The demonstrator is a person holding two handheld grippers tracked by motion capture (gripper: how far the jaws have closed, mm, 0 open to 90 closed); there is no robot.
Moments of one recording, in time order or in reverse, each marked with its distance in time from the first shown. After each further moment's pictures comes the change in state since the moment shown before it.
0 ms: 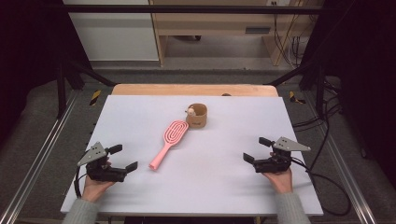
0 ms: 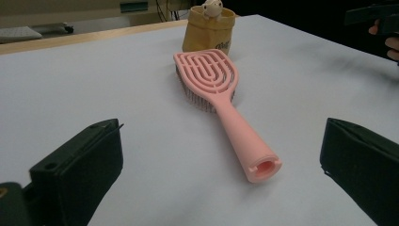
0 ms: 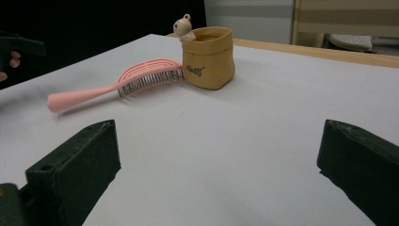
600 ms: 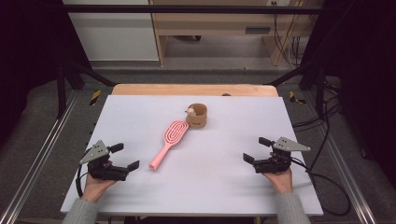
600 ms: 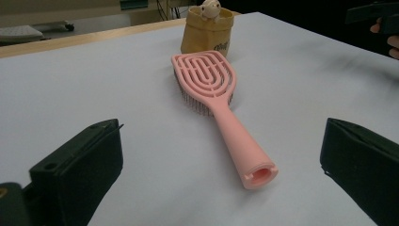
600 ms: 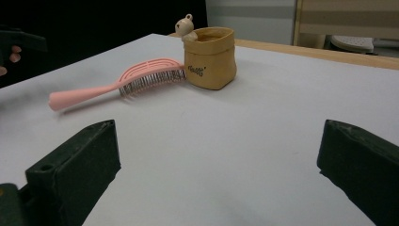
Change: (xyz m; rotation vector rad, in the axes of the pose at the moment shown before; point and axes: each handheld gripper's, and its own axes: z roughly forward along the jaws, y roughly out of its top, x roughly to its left) left arm -0.005 0.009 0.003 0.020 0.008 0.007; right arm 0.000 0.000 0.000 -0.001 0.006 -0.011
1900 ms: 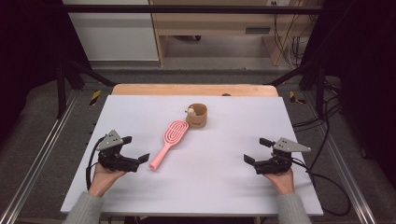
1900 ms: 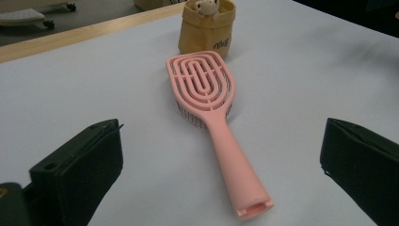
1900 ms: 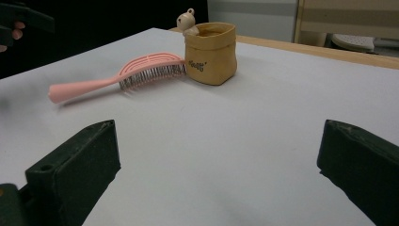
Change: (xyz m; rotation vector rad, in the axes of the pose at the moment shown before) left arm -0.014 0.040 0.026 0.119 0.035 0.026; right arm 0.000 0.000 -0.003 0.020 0.000 -0.023
